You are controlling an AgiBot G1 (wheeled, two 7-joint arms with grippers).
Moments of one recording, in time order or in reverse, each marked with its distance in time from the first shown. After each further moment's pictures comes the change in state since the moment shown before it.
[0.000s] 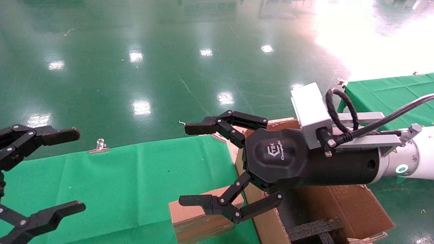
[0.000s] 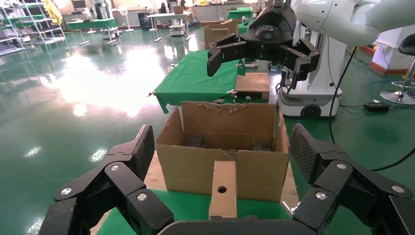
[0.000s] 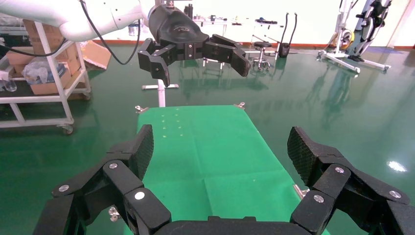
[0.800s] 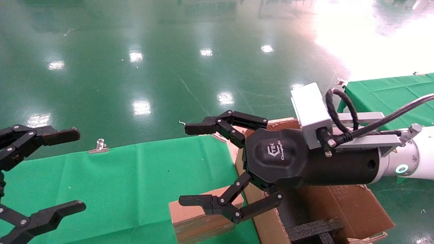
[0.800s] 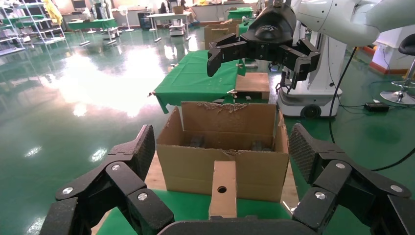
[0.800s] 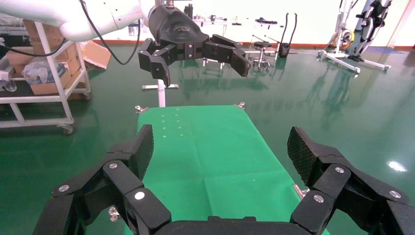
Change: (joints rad) left arm 0.000 0.000 0.000 0.000 0.000 0.000 0.000; right arm 0.002 0.002 -0.003 0.000 -0.007 -0.002 0.002
